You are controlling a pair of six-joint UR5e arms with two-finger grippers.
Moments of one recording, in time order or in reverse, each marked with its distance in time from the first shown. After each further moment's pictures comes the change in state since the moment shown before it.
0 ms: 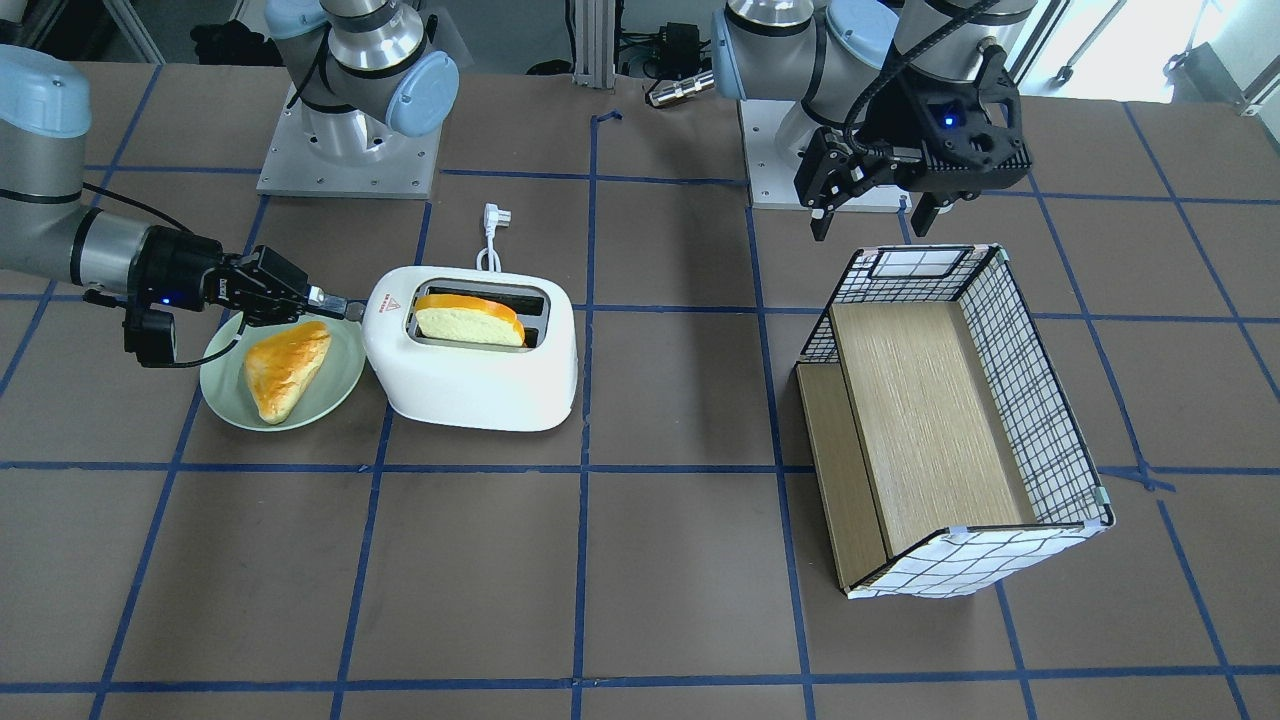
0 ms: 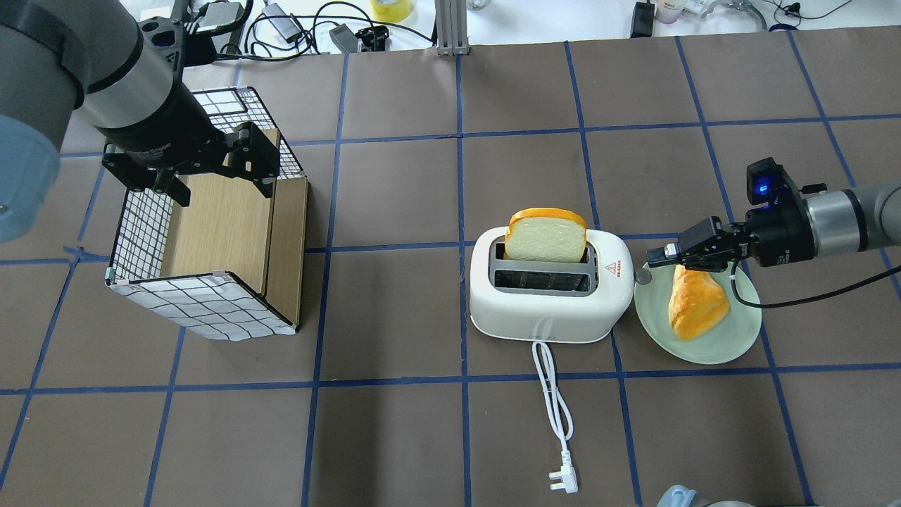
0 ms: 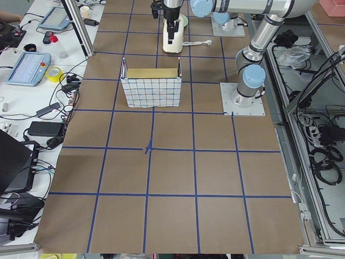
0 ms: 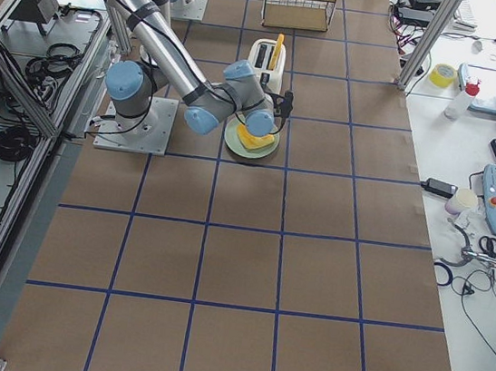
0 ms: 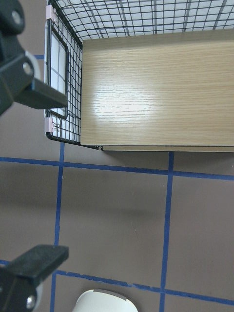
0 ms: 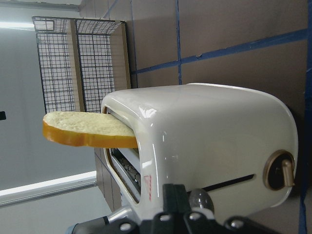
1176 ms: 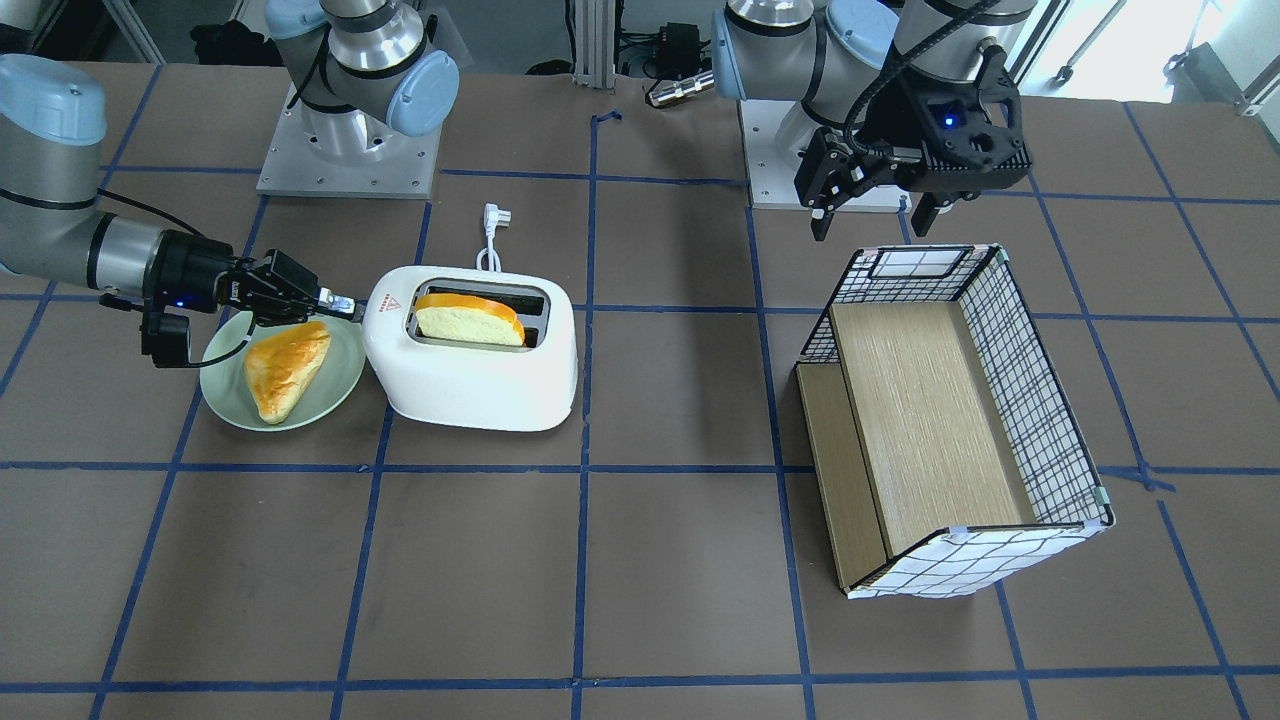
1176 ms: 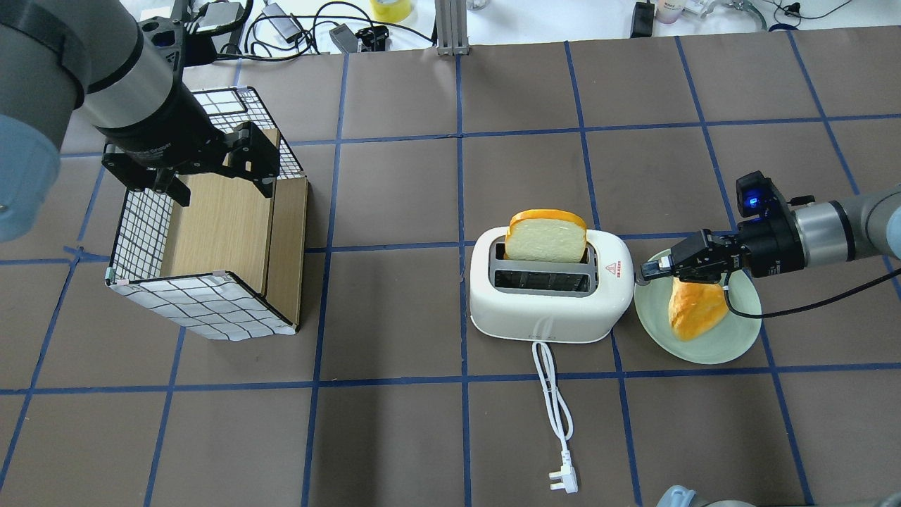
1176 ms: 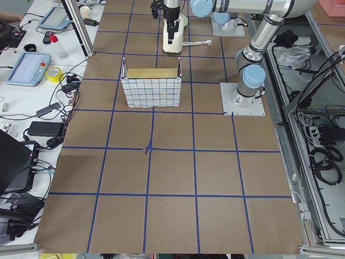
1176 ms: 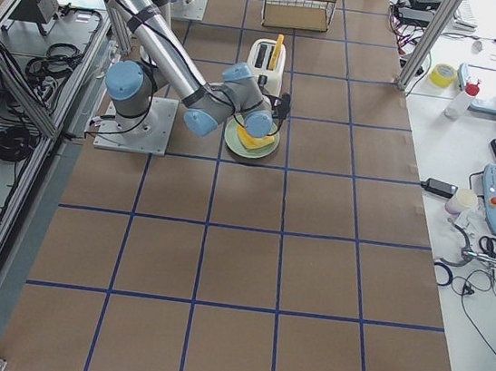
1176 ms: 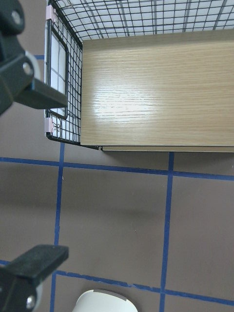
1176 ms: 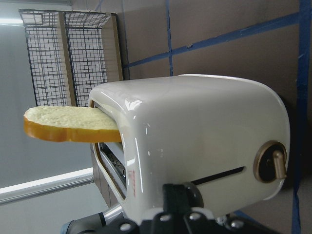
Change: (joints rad) left arm 0.000 0.000 0.000 0.000 0.000 0.000; right arm 0.004 0.006 0.028 -0.040 -0.023 0.021
